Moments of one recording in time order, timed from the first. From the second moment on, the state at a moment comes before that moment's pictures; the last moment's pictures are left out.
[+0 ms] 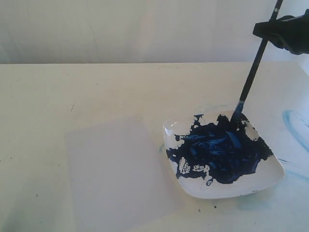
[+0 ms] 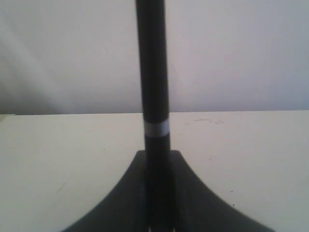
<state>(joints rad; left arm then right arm) -0.01 0.01 0.02 -0.09 0.44 0.10 -0.07 1.61 -1.04 1.74 0.81 -1.64</state>
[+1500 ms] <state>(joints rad) -0.01 0.01 0.02 -0.09 0.44 0.10 0.17 1.34 -0.88 1.67 0.89 -1.88</state>
